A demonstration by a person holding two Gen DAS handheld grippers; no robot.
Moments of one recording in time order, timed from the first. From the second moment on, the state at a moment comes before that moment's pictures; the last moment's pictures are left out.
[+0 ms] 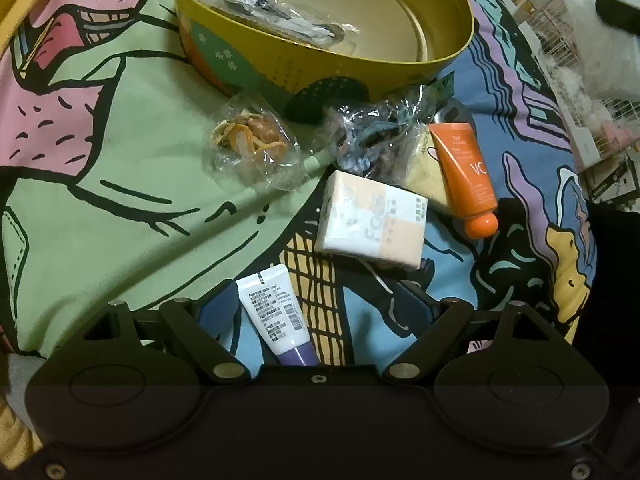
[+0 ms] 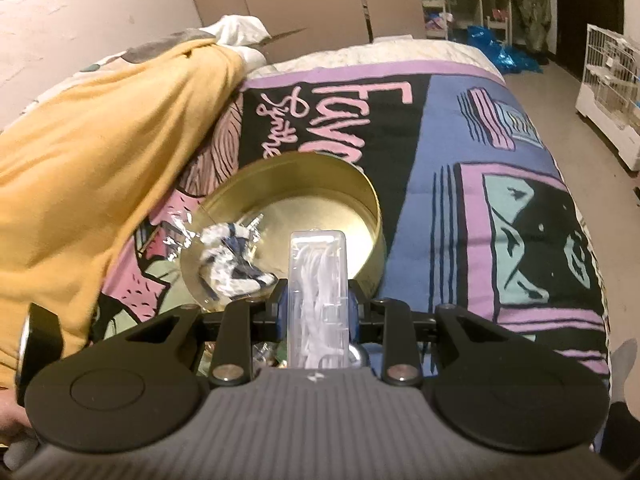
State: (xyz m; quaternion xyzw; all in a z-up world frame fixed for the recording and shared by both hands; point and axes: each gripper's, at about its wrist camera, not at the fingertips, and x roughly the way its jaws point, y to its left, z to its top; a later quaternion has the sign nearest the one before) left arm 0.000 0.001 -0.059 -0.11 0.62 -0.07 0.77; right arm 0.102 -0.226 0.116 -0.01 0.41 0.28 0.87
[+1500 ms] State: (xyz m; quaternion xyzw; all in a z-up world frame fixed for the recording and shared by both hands) left arm 0.000 -0.006 -0.092 -0.10 0.67 -0.07 0.73; right arm 0.115 -0.194 0.129 -0.02 0.37 0.29 0.88
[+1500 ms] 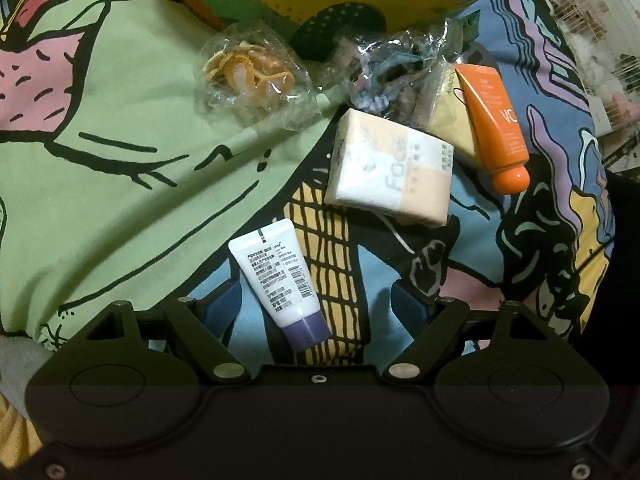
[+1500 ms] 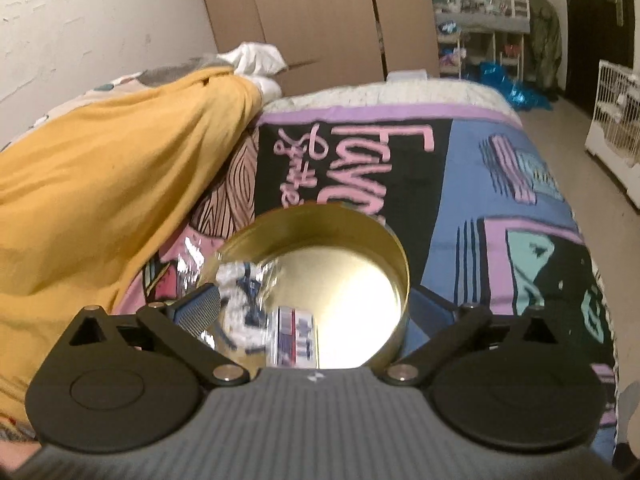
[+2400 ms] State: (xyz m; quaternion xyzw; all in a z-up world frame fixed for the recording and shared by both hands) left arm 0.004 0.001 -0.097 -0.10 0.66 -0.05 0.74; right arm 0.083 -0.210 0.086 -0.04 0.44 0.30 0.85
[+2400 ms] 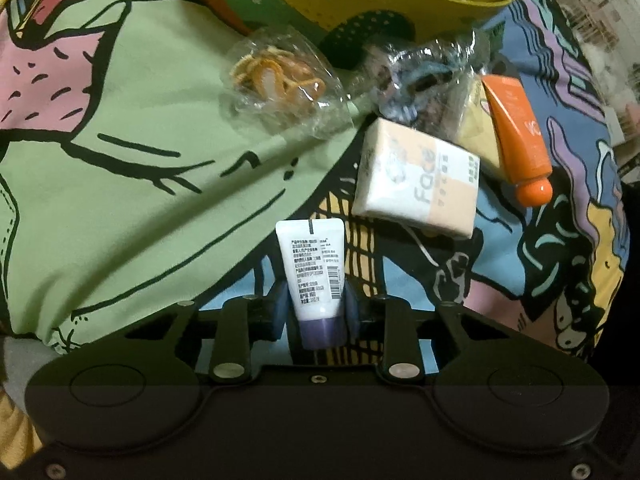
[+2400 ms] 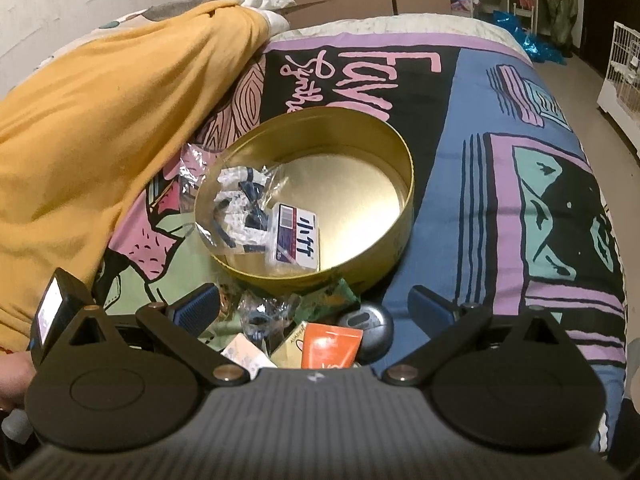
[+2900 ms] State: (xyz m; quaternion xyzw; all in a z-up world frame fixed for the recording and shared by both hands) left arm 0.009 0.006 -0.058 -0.09 0.60 -0.05 0.79; right arm 0.079 -0.215 0.072 -0.05 0.46 0.29 0.84
